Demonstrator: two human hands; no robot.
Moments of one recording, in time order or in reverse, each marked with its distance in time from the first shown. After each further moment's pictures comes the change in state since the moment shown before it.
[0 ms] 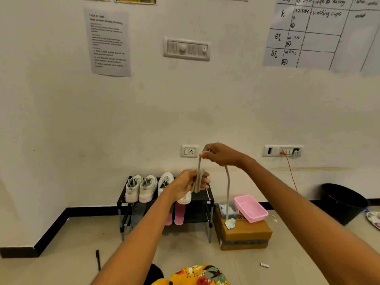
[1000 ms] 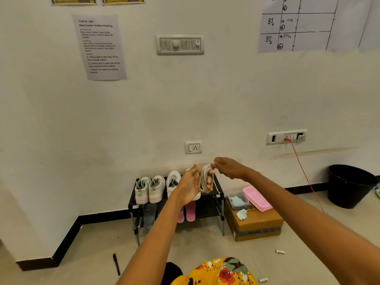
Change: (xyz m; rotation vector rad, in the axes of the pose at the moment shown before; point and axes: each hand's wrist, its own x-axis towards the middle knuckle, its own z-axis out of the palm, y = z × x) left_hand -0.015 -0.013 -0.012 -0.231 -0.173 -0.031; right_hand -0.008 0.033 0.057 0.078 0.045 0.172
